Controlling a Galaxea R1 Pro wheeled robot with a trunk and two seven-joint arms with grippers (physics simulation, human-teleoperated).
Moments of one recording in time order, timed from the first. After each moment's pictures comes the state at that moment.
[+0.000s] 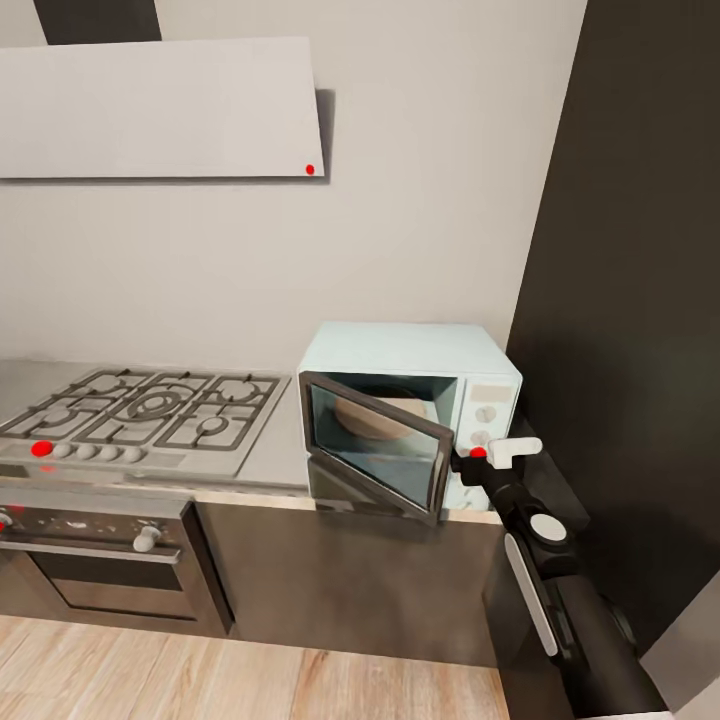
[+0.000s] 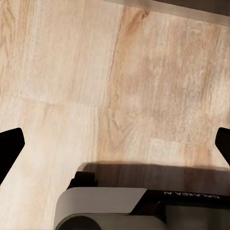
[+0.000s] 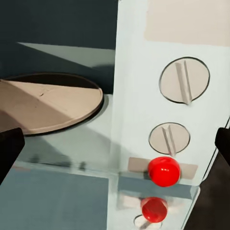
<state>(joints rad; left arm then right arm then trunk) -0.13 -0.06 0.08 -0.29 0.02 -0.20 0.01 -0.41 -0.01 0.05 -1.48 0.03 0.32 0.00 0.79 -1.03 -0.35</state>
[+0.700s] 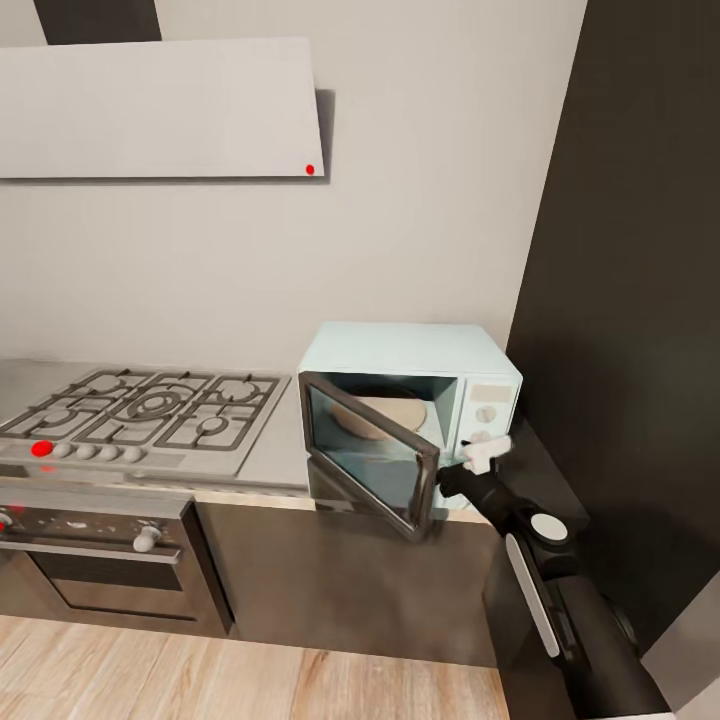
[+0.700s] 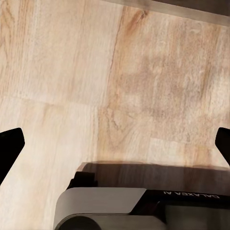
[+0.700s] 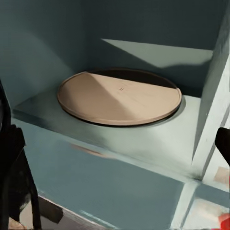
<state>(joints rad) -0.13 -0.06 0.07 -0.29 0.02 -0.20 0.01 -0.41 -0.01 0.06 -1.49 0.03 0.33 0.31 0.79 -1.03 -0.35</state>
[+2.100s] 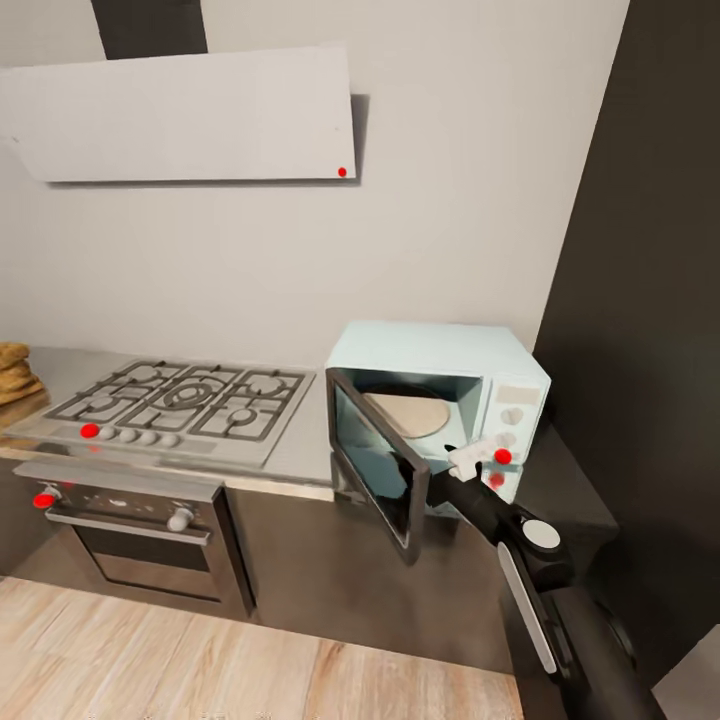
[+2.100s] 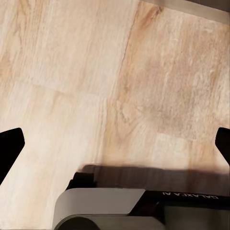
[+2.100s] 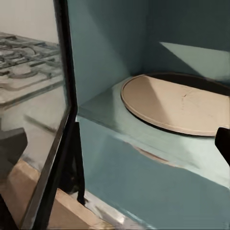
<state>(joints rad) -0.13 -0.06 0.07 -0.29 0.02 -0.20 0.01 -0.38 0.00 0.11 -1.55 0.04 0.37 0.35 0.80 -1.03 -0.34</state>
